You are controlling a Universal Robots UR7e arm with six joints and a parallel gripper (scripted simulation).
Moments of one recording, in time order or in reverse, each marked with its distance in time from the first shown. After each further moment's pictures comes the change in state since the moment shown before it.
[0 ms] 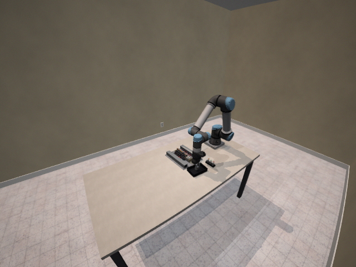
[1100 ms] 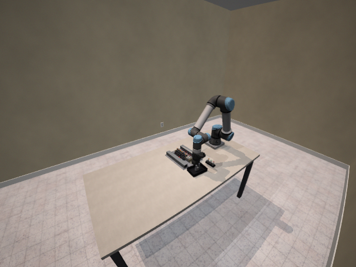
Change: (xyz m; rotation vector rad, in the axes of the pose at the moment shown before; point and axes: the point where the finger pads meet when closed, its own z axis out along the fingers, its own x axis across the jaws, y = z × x) arm 0.000 0.000 0.010 0.000 0.000 0.000
